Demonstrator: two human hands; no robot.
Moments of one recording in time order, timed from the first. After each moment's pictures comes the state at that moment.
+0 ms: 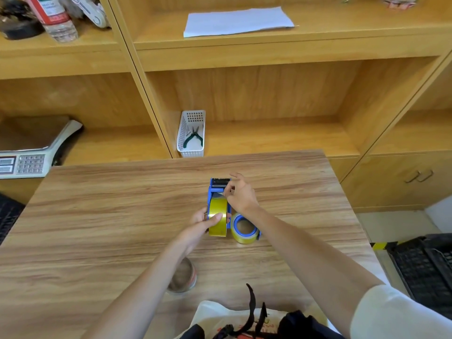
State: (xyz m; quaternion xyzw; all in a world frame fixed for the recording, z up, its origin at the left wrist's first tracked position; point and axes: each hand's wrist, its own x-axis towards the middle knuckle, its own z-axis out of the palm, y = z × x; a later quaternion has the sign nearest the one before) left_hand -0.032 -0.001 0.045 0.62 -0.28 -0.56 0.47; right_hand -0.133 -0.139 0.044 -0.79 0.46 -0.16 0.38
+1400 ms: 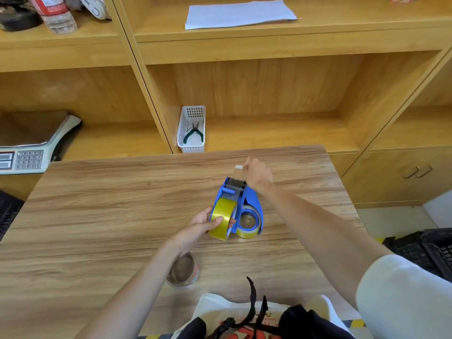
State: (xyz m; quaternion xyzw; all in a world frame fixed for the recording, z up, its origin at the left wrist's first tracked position) left_hand -0.028 0.020 0.054 0.53 -0.33 -0.64 0.46; right_hand -0.138 -0.180 0.070 -0.77 0.57 -0.09 0.27
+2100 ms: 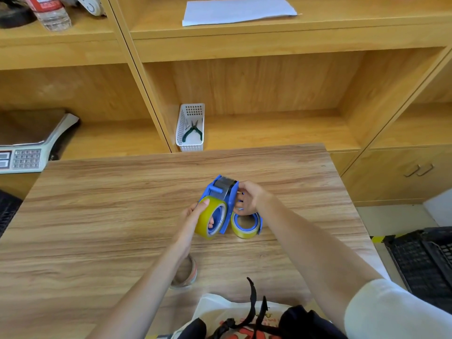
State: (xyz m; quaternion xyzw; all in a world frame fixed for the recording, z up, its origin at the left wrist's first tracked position) left_hand -0.037 0.013 0.061 0.67 -0.21 -0.44 0.56; right_hand -0.146 -0.150 0.053 -0.21 0.53 -0.04 0.82
